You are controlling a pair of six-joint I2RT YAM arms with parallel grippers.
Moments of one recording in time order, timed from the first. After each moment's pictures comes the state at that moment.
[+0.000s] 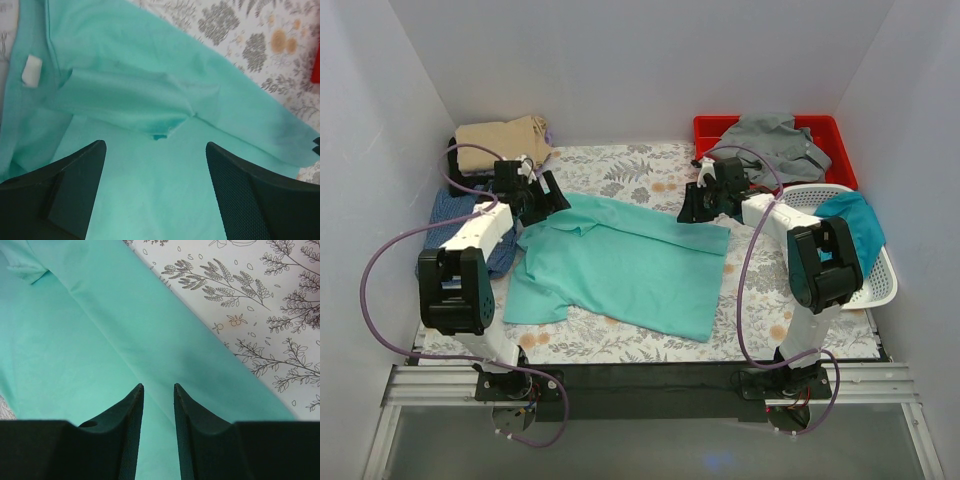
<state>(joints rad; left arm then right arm) -0.01 1.65 1.19 -0.30 0.27 -0.42 0.36 1.83 1.24 -0.19 -0.44 0.19</state>
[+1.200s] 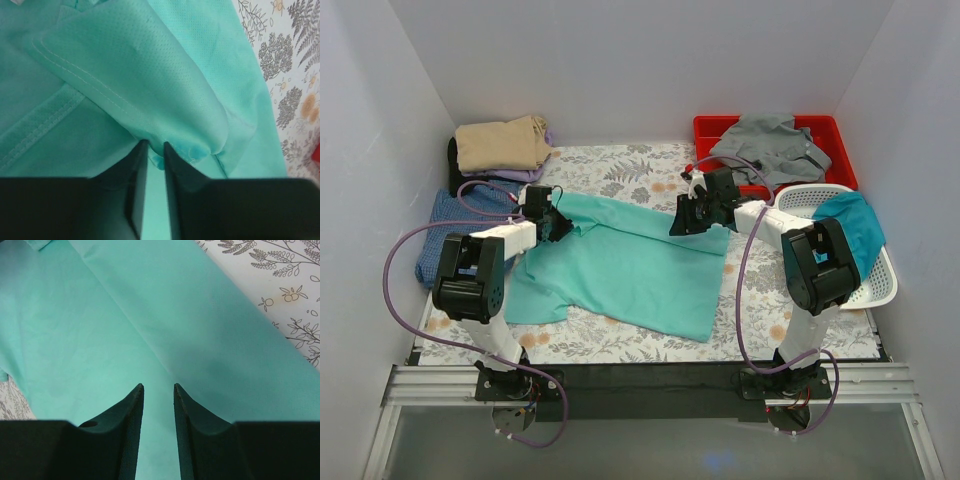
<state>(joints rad) -0.15 1.75 0.94 -0.01 -0.02 -0.90 0.41 1.83 1.18 -0.19 -0.47 0.21</state>
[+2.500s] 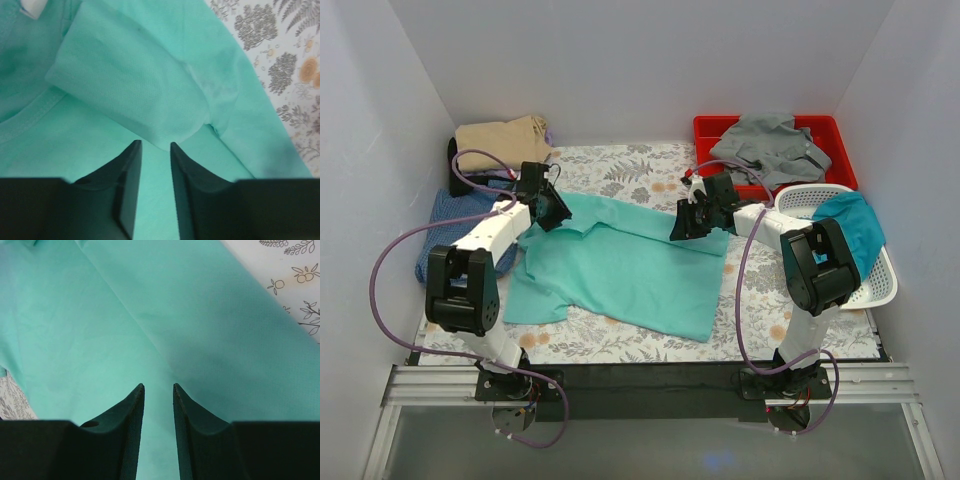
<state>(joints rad) -0.15 1.65 1.17 -0.41 -0.02 -0.72 0.42 1.83 1.15 -0.19 -0.47 0.22</state>
